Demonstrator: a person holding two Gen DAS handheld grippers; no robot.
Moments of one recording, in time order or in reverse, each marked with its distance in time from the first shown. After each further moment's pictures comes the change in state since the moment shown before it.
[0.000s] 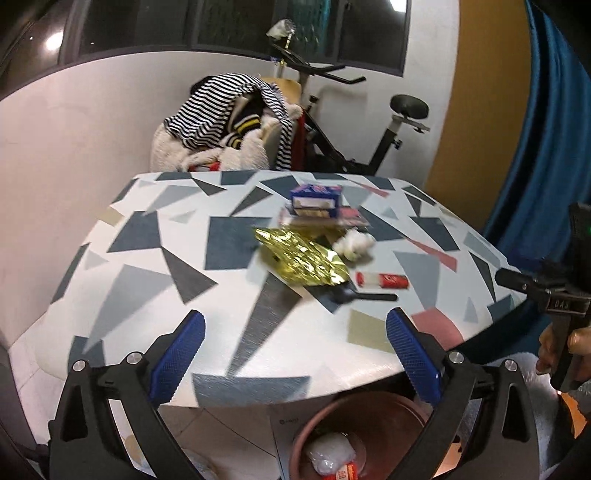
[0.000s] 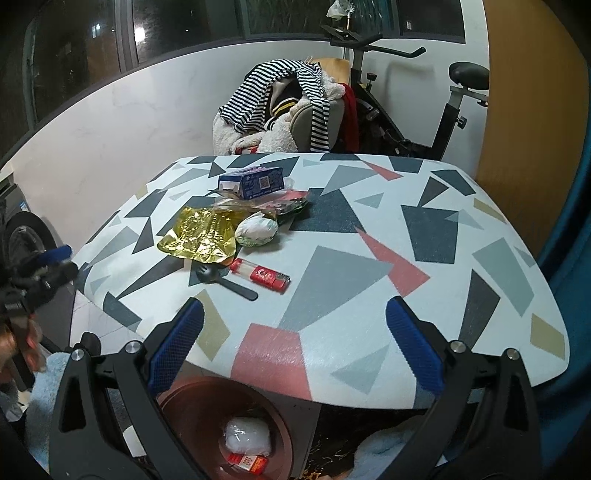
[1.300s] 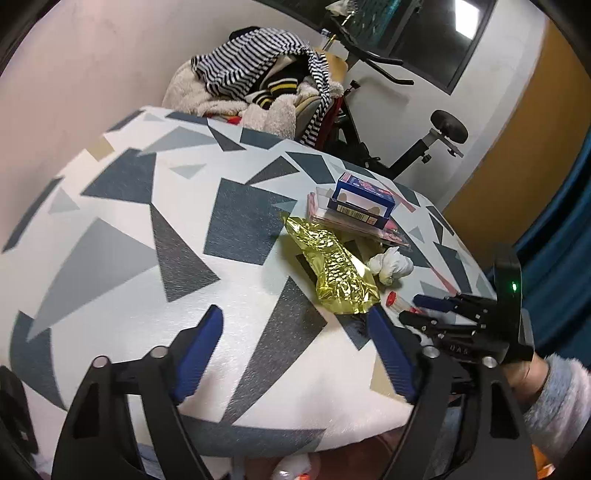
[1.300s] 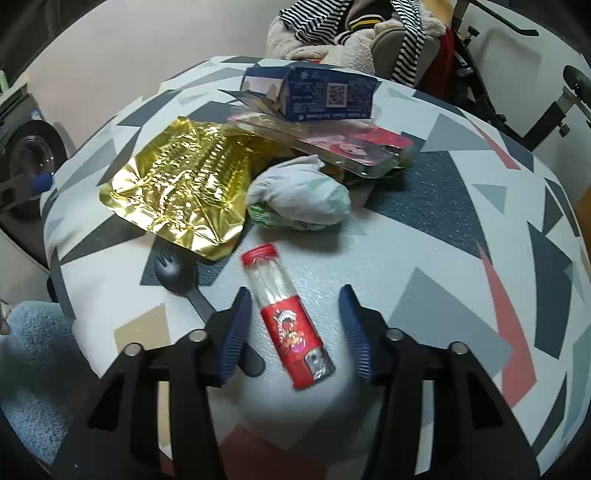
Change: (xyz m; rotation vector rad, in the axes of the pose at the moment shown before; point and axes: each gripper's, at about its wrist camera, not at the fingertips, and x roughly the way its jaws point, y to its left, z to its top) left arm 0.090 0.063 0.018 -0.289 0.116 -0.100; right arm 0.185 0.042 0.032 -0.266 0.311 0.149
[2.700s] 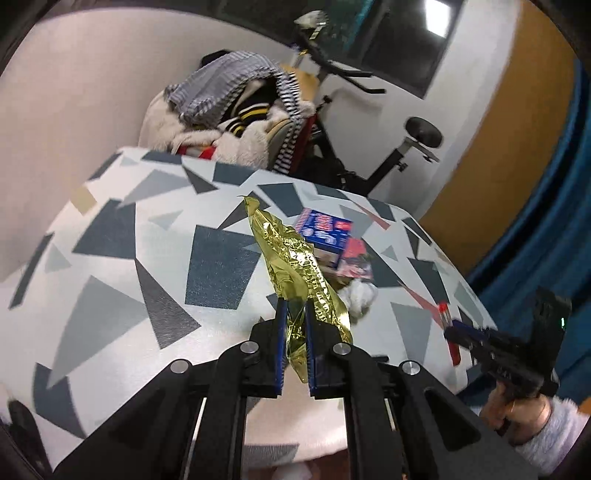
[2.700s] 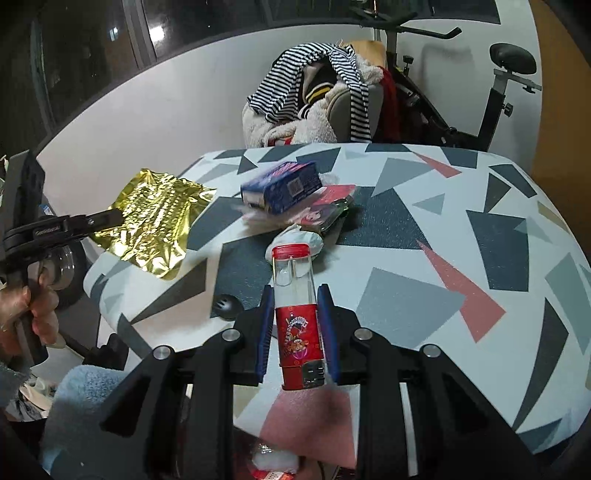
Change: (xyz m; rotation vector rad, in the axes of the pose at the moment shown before) left arm -0.042 -0.038 0.032 0.128 -0.060 -0.034; right arm -0.116 -0.002 -0.043 0.248 -0.299 0.025
